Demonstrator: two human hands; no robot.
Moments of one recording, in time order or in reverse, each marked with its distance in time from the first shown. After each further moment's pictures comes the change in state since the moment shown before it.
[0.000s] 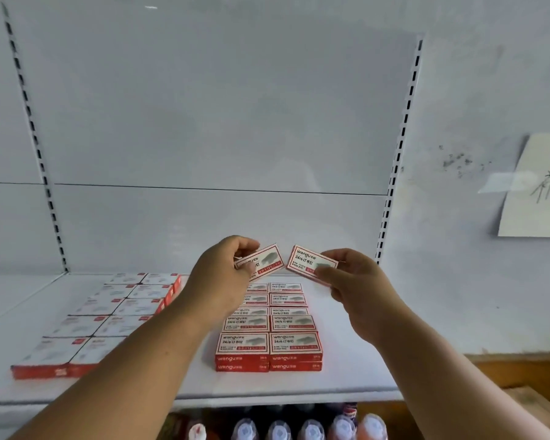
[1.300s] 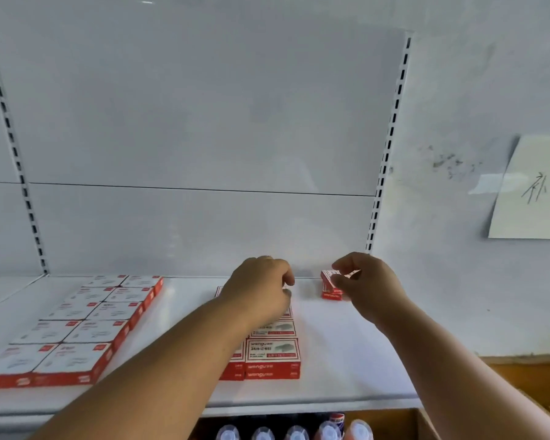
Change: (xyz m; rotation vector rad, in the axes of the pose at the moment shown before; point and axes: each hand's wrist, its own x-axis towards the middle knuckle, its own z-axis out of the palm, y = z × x) left_hand 0.018 0.014 0.066 0.498 -0.231 0.240; right_hand 0.035 0.018 -0.057 -0.736 0.164 -0.172
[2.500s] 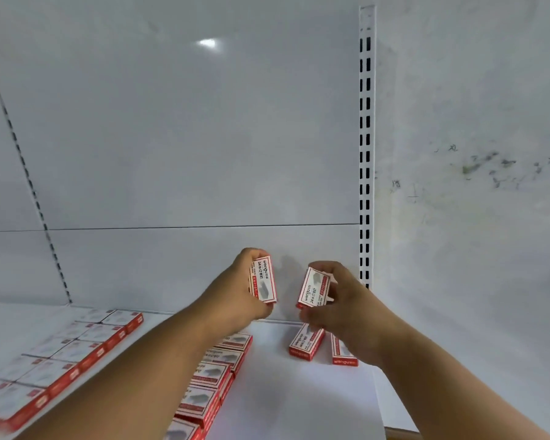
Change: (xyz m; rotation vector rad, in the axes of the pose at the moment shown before) left_hand 0.083 0.075 0.017 -0.274 0.073 -0.404; right_hand 0.095 0.058 -0.039 0.755 -0.619 -0.017
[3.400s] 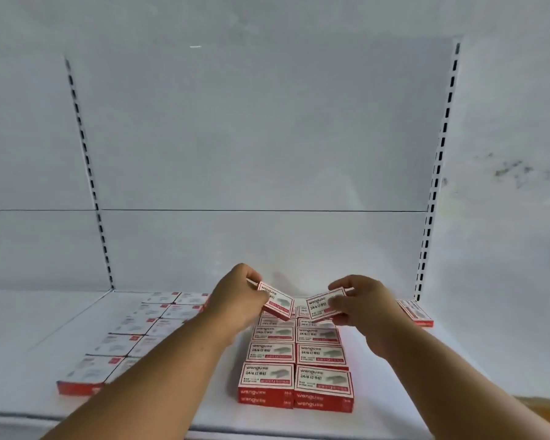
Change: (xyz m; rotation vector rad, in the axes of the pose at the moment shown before) left_hand -0.027 -0.147 -0.092 -0.246 0.096 -0.141; right_hand 0.000 0.006 0.165 -0.225 0.465 0.182
